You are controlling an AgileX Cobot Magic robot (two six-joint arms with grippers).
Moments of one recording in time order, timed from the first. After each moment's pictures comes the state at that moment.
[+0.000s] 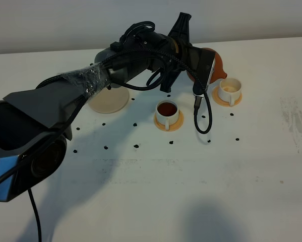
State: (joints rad) left arm -0.62 2.40 -2.03 0.15 0.37 1.33; right arm -0.06 -0.01 -0.49 0.09 1.07 -0.08
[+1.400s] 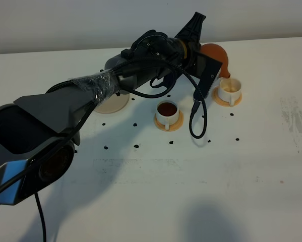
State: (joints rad) left arm -0.65 2.42 -2.03 0.38 0.28 1.32; right arm -0.06 -0.01 -0.49 0.09 1.07 -0.08
